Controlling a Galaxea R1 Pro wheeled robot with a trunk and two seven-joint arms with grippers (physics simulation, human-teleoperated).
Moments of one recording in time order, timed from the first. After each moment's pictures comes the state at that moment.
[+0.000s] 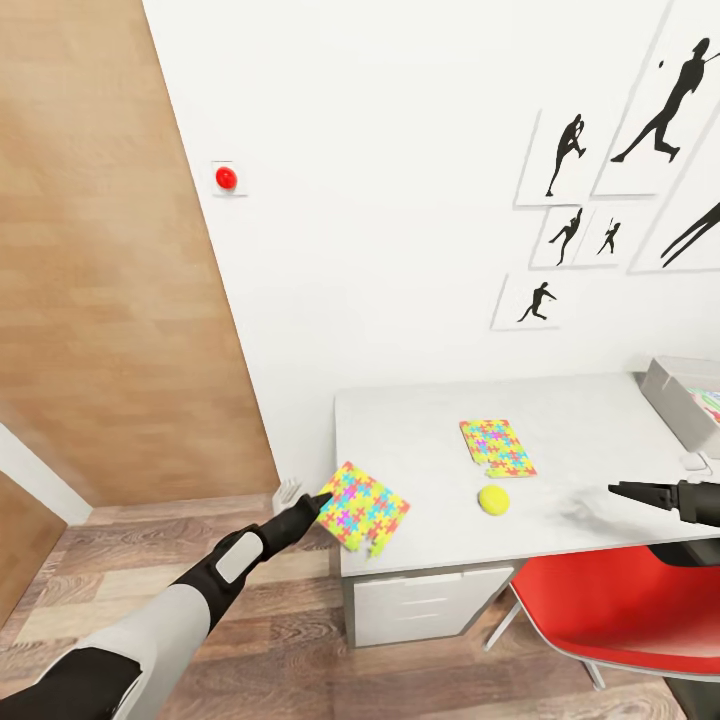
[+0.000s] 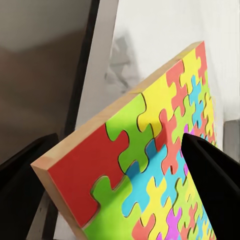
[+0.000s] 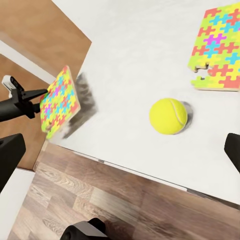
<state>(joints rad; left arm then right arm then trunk) -0.81 -0.04 -0.22 -0.29 0.99 0.26 -0.44 -0.52 -0.86 -0.03 -1.02 -0.57 0.68 1.21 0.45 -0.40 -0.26</state>
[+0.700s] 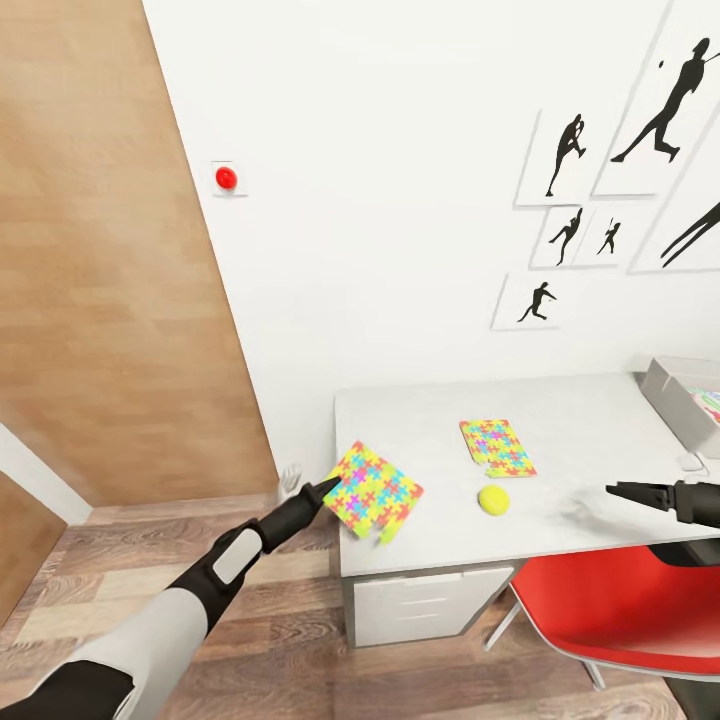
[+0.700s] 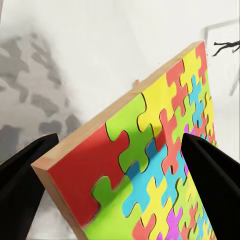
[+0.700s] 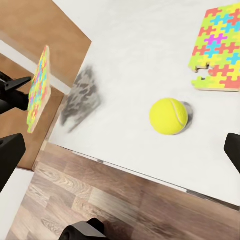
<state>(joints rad) -0.78 -0.04 -0.22 -0.38 1.00 0.29 -0.65 -0.52 -0.86 -0.03 -1.02 -0.56 0.67 1.20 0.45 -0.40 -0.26</state>
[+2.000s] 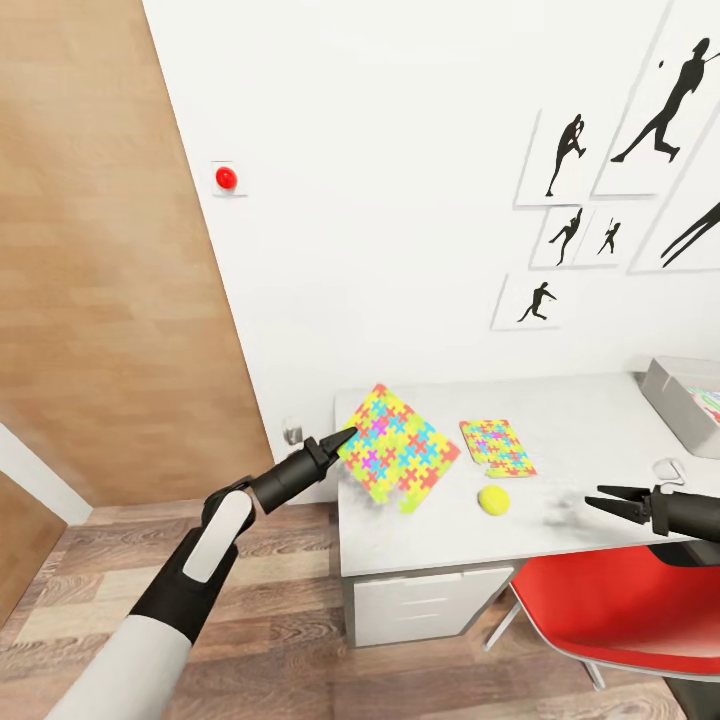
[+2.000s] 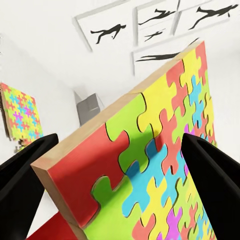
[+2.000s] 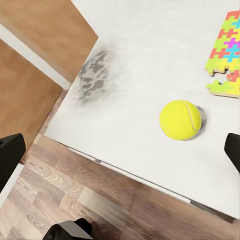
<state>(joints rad) -0.62 -0.02 -0.19 -1.10 1.10 0.61 -0.52 -0.46 -0.81 -0.03 -1.11 -0.56 0.58 1.15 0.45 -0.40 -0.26</state>
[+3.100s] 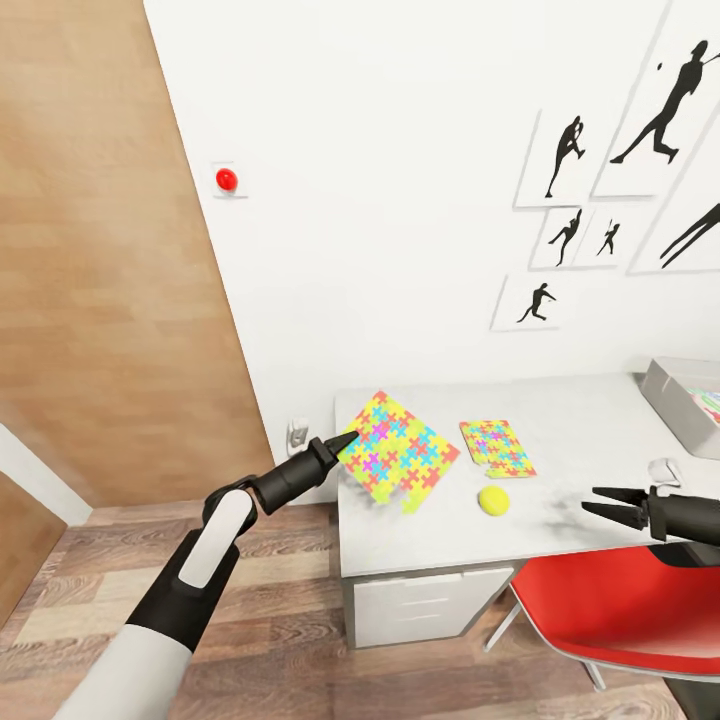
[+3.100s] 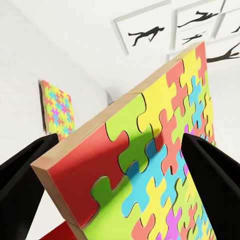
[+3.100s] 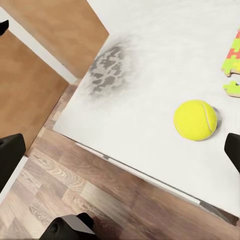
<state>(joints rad) -0.60 -0.03 -0.20 -1.19 1.15 0.61 -0.26 -0.43 -0.81 -0.03 -1.17 -0.56 0.59 1.16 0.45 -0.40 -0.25</state>
